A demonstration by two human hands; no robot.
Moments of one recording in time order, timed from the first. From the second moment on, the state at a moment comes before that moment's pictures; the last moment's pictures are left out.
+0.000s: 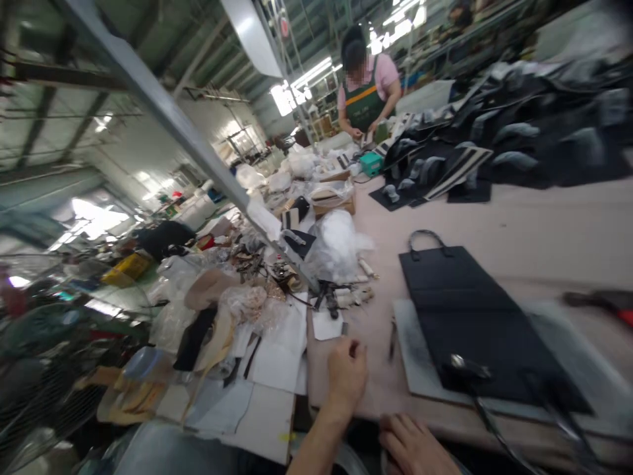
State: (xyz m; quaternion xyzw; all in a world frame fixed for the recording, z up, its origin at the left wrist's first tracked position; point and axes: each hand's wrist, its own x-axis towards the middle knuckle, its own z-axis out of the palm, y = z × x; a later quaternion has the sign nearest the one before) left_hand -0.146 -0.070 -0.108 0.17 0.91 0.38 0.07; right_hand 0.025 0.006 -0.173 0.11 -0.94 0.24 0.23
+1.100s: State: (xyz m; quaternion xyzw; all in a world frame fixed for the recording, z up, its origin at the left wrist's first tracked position) left_hand -0.057 0.075 -0.166 0.48 0.72 0.49 0.10; right_hand 0.094 0.231 -0.169 -0.17 -0.93 0.26 0.18
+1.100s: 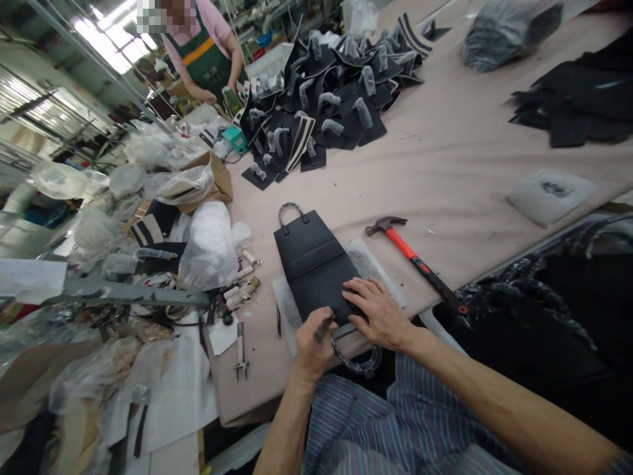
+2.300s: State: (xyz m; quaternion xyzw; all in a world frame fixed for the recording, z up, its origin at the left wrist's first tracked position) left_hand -0.051 0.084 -0.177 0.49 0.73 0.48 0.04; right_hand 0.093 0.229 -0.168 -0.18 -0.93 0.25 0.18
